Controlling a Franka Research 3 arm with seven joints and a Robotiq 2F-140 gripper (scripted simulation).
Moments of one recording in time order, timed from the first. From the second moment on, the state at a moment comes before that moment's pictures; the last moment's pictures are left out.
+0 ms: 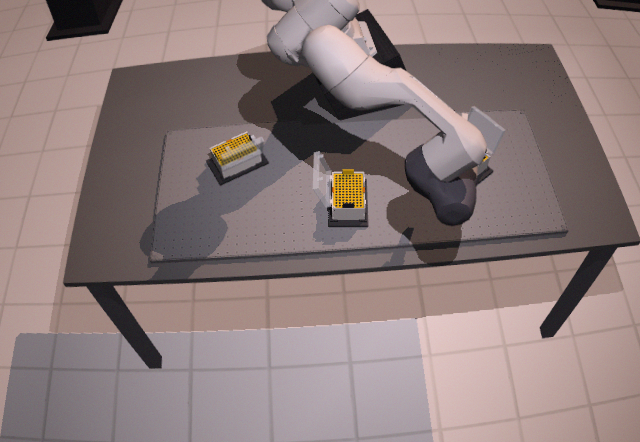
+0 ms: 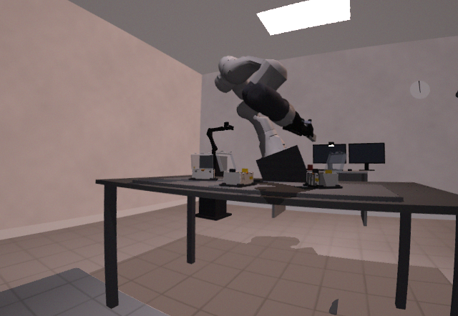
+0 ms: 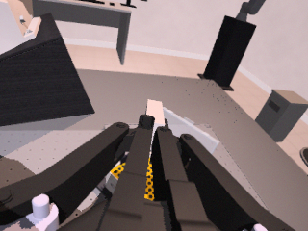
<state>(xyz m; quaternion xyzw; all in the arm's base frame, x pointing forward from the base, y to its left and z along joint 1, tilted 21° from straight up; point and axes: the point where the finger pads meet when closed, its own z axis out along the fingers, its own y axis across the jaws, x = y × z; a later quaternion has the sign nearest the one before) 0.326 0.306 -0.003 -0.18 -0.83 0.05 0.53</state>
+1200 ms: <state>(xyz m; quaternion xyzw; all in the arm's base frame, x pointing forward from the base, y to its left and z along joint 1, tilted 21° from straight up) 0.237 0.375 -0.034 -0.23 -0.90 0.09 0.36</state>
